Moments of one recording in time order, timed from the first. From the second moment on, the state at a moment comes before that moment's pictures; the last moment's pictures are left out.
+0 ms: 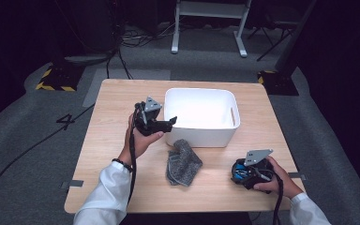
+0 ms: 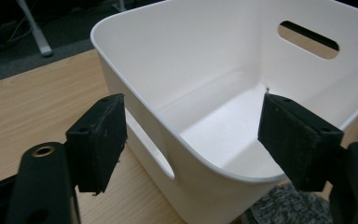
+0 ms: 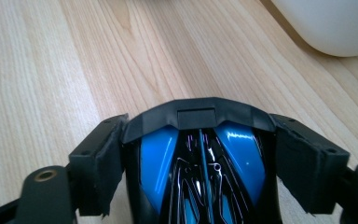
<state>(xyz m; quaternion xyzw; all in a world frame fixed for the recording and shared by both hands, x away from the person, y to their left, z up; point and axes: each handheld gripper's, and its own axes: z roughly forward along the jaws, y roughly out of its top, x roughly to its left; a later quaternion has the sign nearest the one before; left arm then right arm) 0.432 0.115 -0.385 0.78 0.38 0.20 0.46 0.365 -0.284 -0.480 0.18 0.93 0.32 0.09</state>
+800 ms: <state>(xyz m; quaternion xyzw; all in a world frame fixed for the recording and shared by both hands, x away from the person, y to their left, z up) 0.353 0.158 -0.434 0.84 0.31 0.20 0.40 0.345 -0.314 -0.467 0.17 0.93 0.31 0.10</state>
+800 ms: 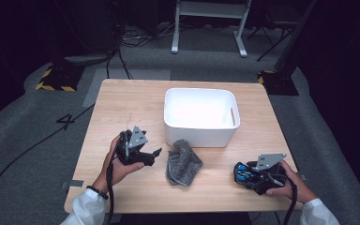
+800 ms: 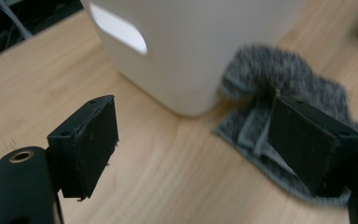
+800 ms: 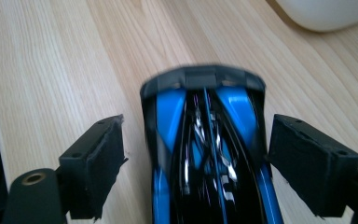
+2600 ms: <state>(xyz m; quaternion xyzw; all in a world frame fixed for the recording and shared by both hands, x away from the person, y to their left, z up) 0.351 0.178 -0.507 0.87 0.32 0.13 0.35 0.332 -0.365 -0.493 0.24 0.88 0.39 0.10</state>
